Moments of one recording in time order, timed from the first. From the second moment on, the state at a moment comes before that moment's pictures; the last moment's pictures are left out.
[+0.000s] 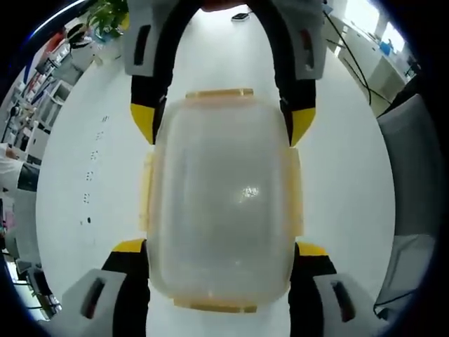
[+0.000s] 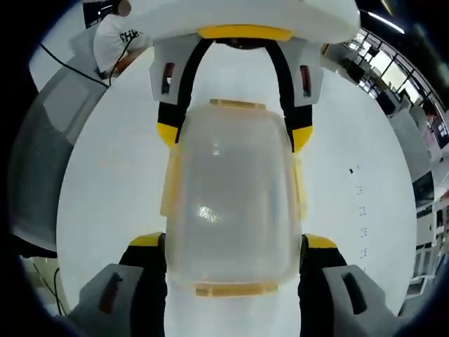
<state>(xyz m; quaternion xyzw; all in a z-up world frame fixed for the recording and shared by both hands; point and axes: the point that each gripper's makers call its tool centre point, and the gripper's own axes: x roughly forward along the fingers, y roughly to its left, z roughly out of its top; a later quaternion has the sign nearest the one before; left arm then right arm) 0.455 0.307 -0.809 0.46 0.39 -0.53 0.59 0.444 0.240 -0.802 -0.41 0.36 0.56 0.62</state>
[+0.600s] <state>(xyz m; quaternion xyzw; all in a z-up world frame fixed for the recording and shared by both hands) 0.463 0.306 -0.810 0.47 0.39 -0.53 0.59 0.451 0.239 -0.802 -0.41 0.36 0.57 0.62</state>
